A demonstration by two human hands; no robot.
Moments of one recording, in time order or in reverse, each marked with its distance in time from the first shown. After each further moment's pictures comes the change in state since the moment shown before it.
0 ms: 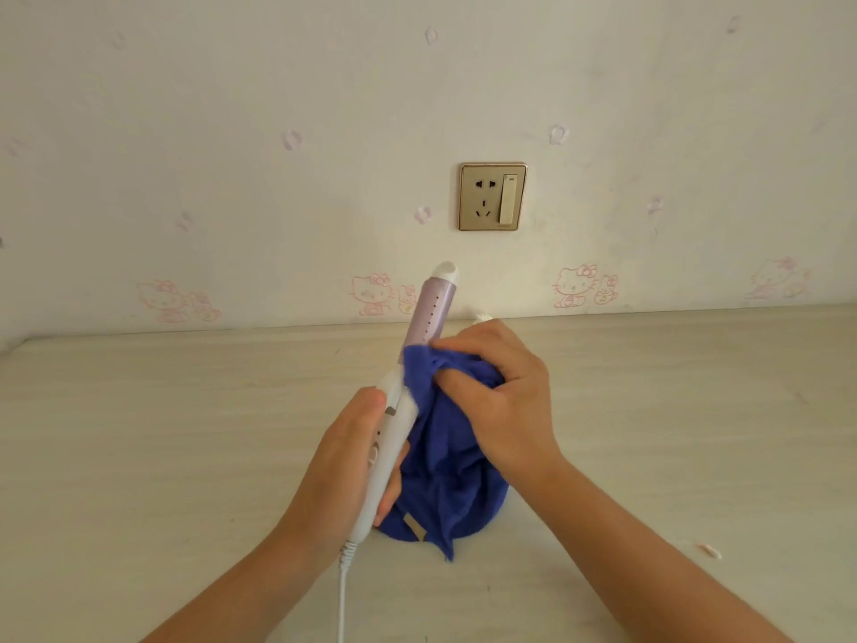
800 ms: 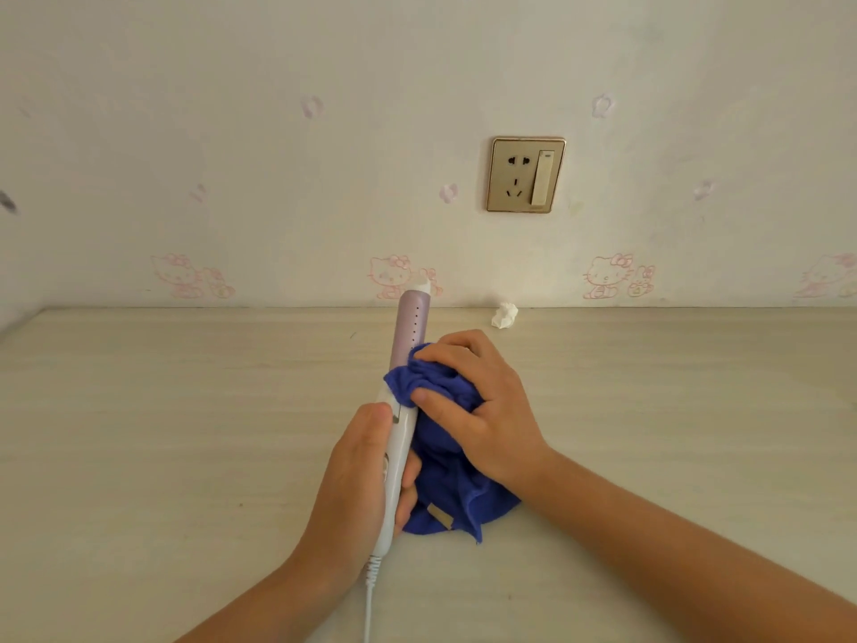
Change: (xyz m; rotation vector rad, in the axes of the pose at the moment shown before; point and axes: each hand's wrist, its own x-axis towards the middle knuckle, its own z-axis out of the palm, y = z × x) left_hand 0.000 -0.035 0.000 -0.154 0.127 -0.005; right_hand -0.005 0.045 0.016 -0.207 -0.284 -0.073
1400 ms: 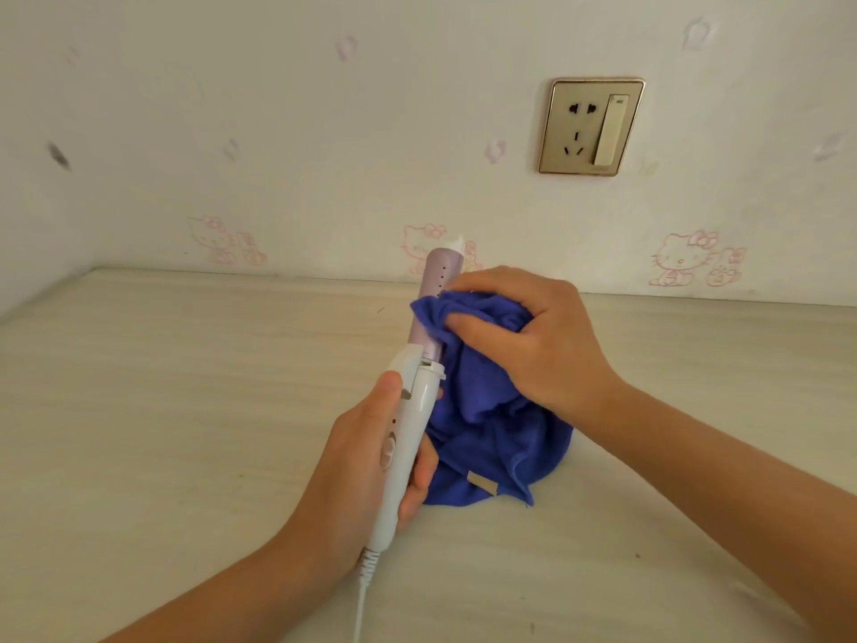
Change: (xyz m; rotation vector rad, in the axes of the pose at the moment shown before) left_hand 0.004 -0.004 -0.005 0.060 -0.021 0.067; right_hand 0.048 0.011 -0.023 0.103 -0.046 -0.072
